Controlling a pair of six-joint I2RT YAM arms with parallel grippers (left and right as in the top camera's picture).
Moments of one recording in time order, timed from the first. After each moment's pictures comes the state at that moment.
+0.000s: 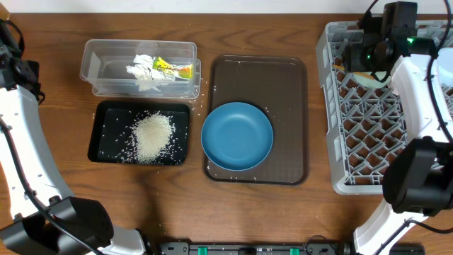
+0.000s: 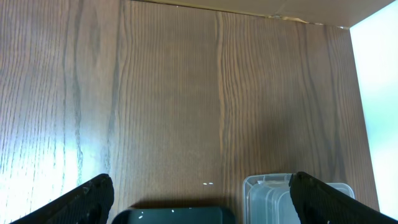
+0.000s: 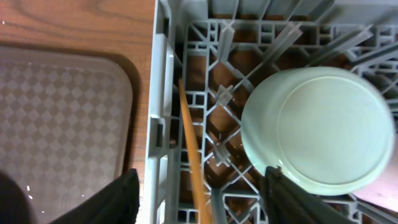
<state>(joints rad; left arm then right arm) 0.47 1.67 1.77 -1.14 -0.42 -1.03 -0.09 1.94 1.71 -0.82 -0.12 -0.09</state>
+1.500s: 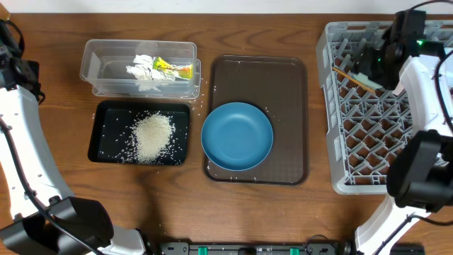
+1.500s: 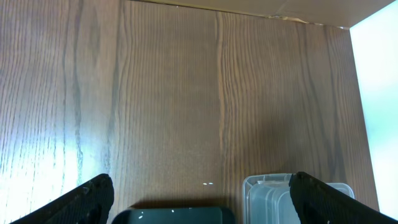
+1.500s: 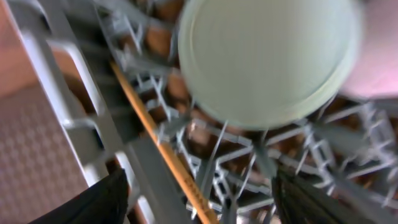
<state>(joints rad) 0.47 1.67 1.77 -1.14 -0.42 -1.03 -0.16 1.99 1.71 -0.92 -0.08 0.31</state>
